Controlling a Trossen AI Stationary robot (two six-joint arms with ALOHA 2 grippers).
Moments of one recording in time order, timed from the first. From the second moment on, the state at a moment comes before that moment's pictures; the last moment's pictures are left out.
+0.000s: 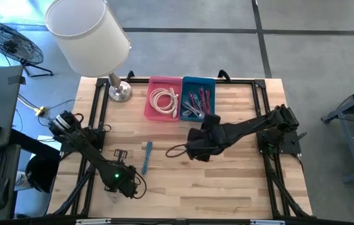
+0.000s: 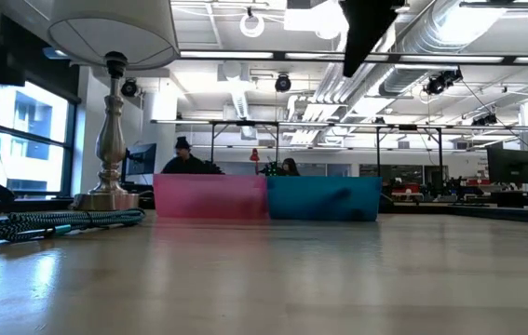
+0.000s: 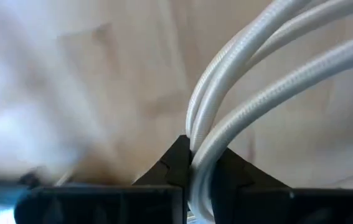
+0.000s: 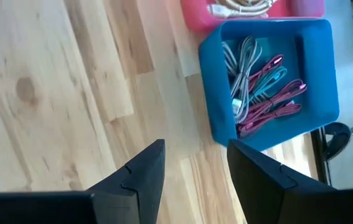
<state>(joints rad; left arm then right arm) -0.77 1.71 1.11 -1.25 -0.05 -0.58 0.29 1.83 1.72 -1.36 0.55 0.50</state>
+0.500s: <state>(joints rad) -0.58 1.40 1.54 -1.56 -0.95 -0.17 0.42 1.83 1.72 -1.55 0.63 0.68</state>
